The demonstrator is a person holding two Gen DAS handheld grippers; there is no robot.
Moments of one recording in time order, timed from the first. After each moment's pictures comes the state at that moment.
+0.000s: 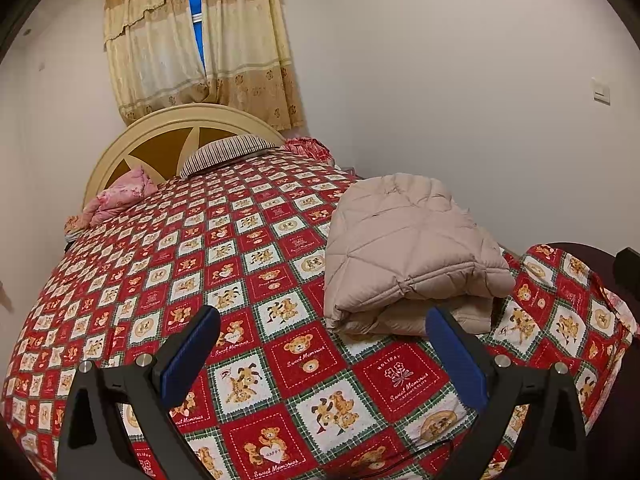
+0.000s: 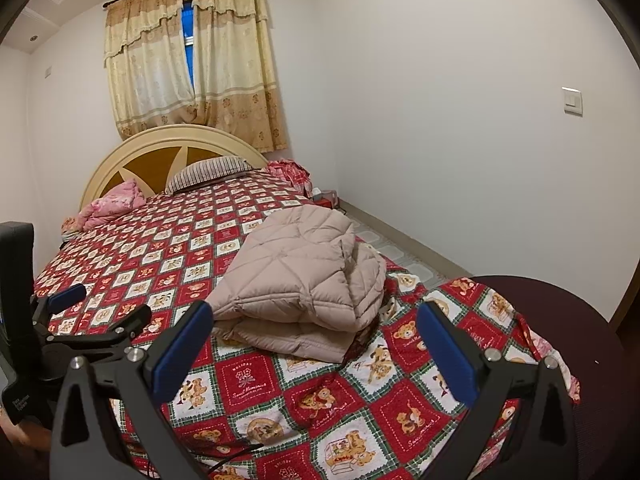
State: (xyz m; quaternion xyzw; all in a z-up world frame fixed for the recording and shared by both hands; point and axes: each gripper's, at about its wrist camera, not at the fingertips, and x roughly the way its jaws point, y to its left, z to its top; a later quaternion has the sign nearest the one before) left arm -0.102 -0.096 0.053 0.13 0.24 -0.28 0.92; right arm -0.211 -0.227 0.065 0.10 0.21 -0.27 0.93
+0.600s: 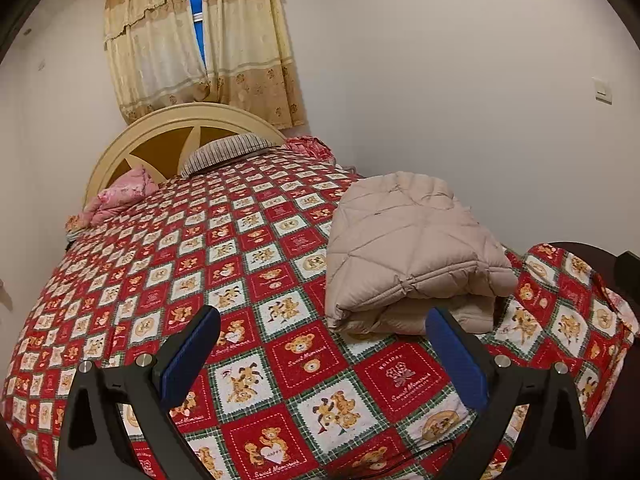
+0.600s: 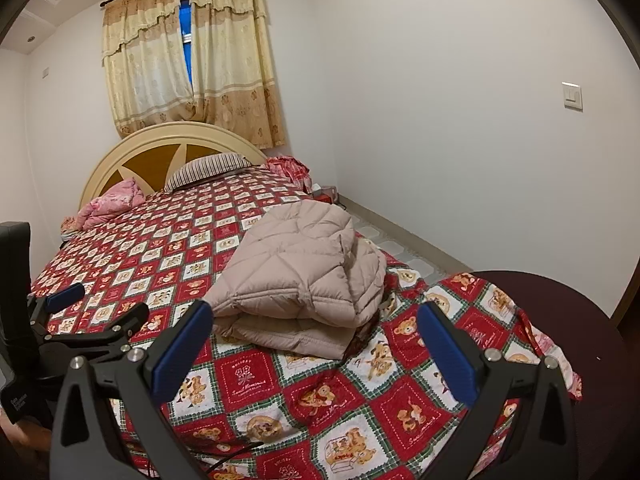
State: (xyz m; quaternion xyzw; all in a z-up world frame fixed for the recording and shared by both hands) left arm -0.101 -0.095 0.048 0.14 0.24 -0.27 0.92; right arm -0.212 -0.224 0.061 0.10 0.21 -0.27 0.93
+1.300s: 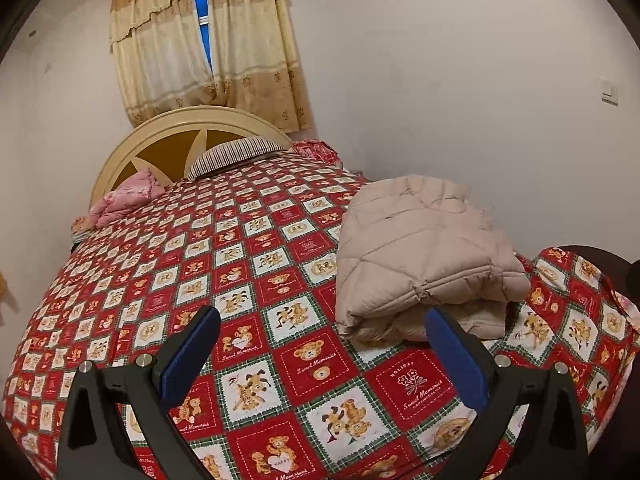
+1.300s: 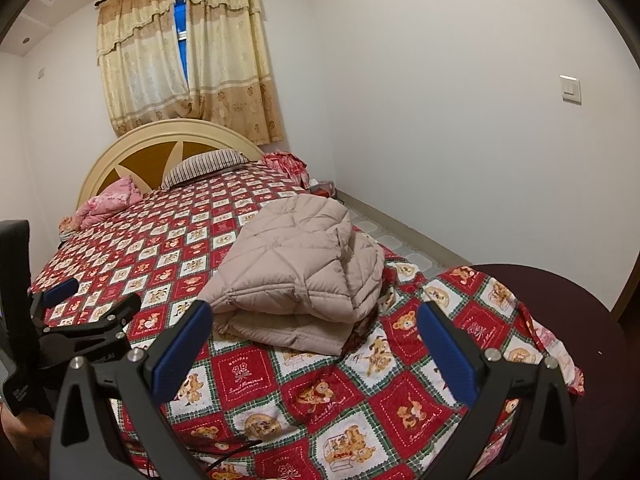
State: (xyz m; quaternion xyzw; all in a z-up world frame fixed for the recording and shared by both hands) left arm -0.089 -0.091 0.045 0.14 0.23 -0.27 0.92; right arm -0.212 -0.231 0.056 0.11 0.22 -0.28 0.93
